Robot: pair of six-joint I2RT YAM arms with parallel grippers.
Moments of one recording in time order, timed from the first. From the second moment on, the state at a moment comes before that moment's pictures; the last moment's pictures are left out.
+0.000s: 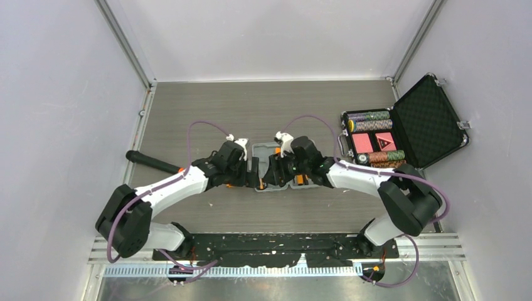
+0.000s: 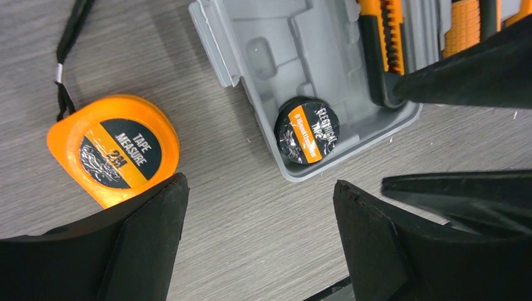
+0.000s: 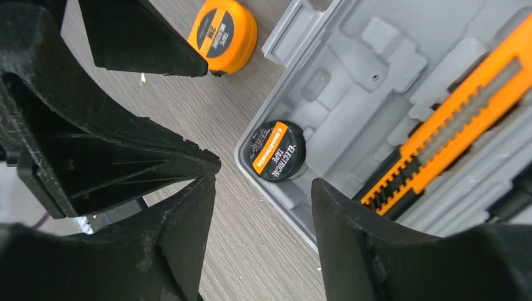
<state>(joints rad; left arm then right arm) -0.68 1.32 0.74 -0.32 0.05 -0.50 0.71 1.49 0.74 0.14 -0.37 0.39</state>
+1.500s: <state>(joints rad) -0.61 1.53 0.77 -0.20 0.22 -0.67 0.83 1.69 0.92 -0.05 -0.17 0.26</state>
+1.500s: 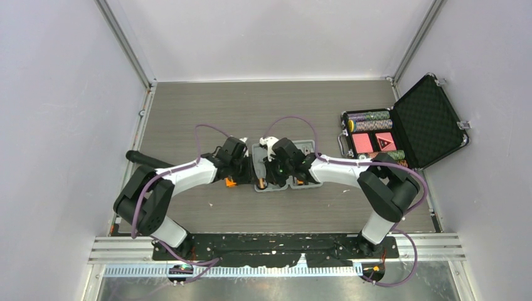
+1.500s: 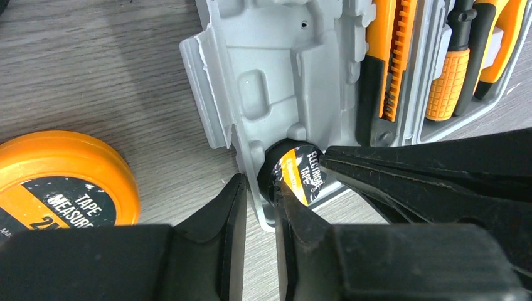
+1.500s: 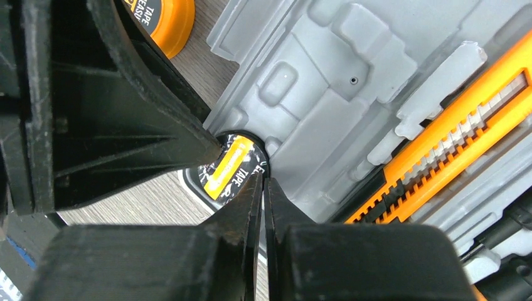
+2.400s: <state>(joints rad) -0.57 1.56 0.77 -0.20 0.28 -0.71 0.89 1.74 0.97 -0.12 -0.04 0.23</state>
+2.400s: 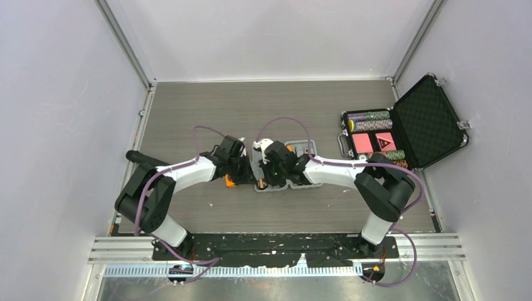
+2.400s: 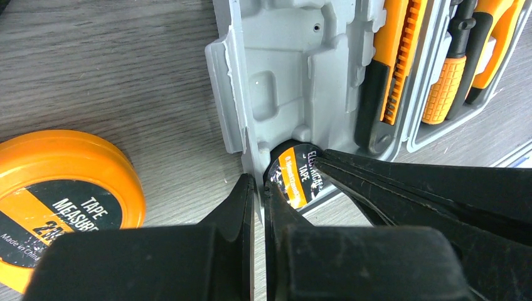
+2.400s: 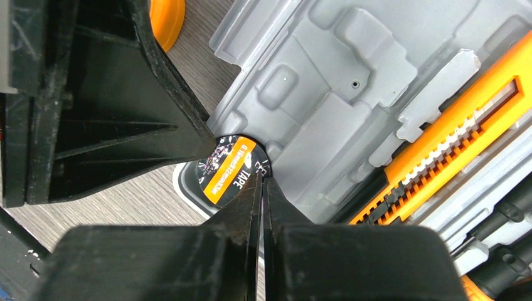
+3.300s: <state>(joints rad) -0.58 1.56 0.77 -0.19 0.29 -0.71 0.91 1.75 1.23 -0.57 -0.05 0.24</state>
